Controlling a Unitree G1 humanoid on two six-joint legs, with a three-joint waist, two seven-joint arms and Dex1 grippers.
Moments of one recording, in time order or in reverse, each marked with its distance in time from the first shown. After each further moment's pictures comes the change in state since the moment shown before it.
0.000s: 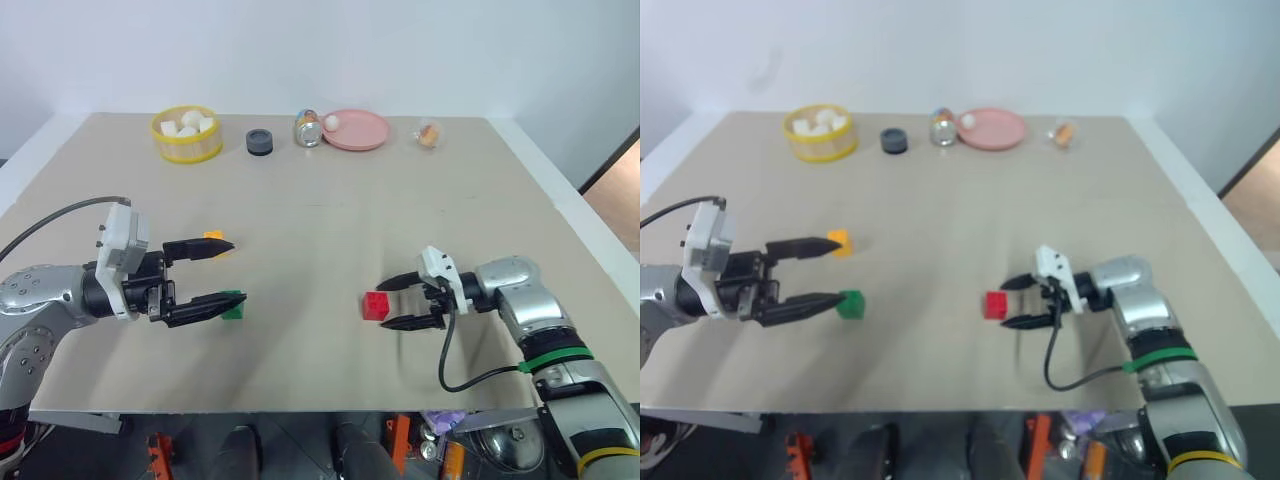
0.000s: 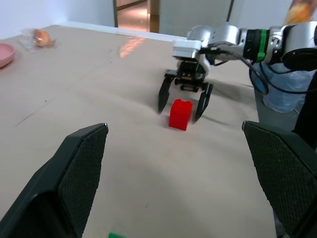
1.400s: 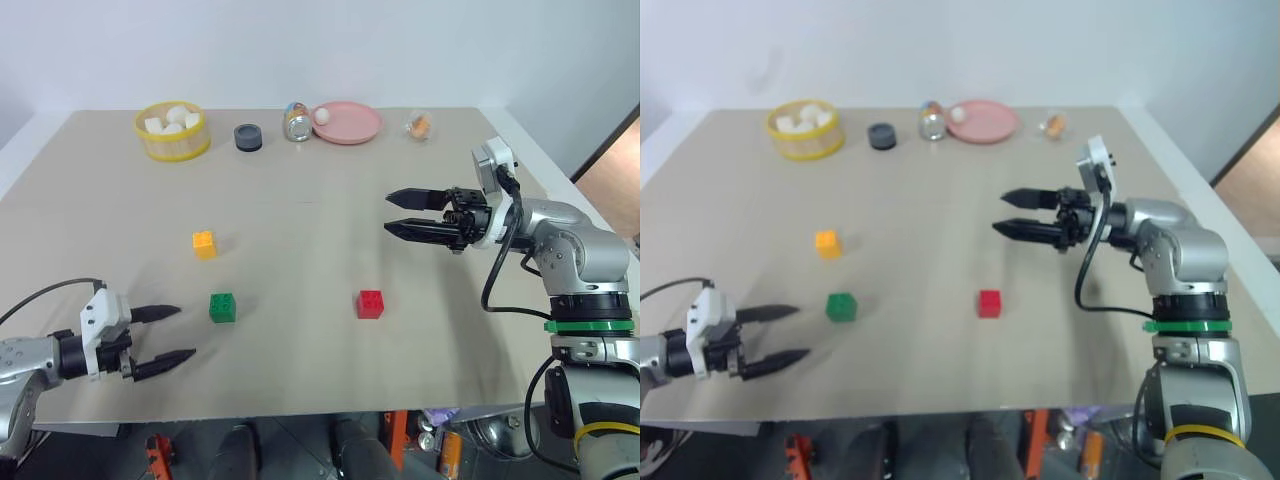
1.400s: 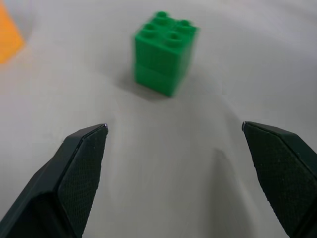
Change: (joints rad) left arm 0.196 -0.052 -0.026 0.436 0.402 -0.444 -0.166; right arm -0.133 0.036 -0.285 -0.365 0.388 0.649 -0.199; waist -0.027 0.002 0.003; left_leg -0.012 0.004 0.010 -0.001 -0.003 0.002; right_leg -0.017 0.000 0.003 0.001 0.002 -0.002
